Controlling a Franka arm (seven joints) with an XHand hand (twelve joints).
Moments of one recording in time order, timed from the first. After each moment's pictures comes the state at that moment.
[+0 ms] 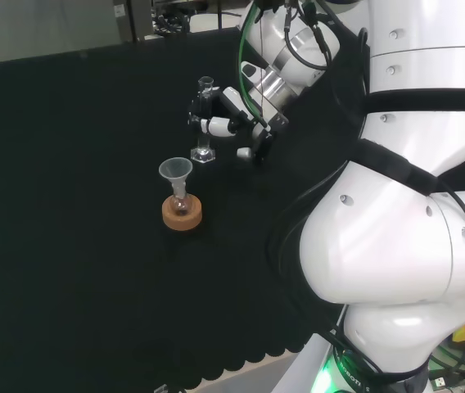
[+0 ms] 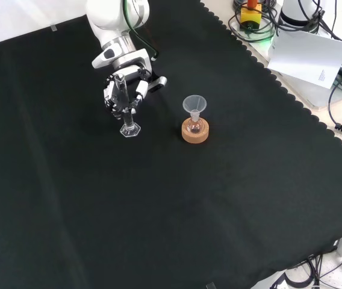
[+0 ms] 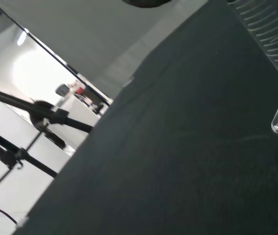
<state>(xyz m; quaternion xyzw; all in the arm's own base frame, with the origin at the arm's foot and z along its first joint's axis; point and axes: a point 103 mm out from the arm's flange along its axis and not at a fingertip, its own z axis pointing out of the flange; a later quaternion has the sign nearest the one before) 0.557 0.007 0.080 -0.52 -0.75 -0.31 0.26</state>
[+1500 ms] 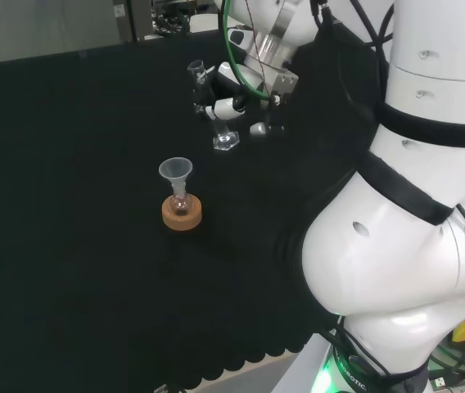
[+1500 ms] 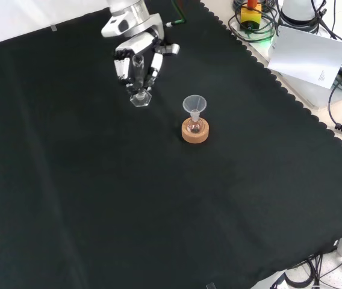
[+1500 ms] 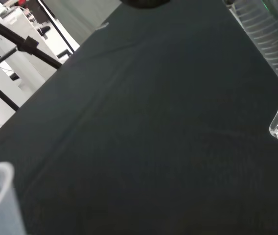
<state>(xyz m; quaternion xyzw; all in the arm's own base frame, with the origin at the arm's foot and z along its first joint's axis) 0.500 -0.001 0.168 -0.54 -0.80 -0.15 0.19</state>
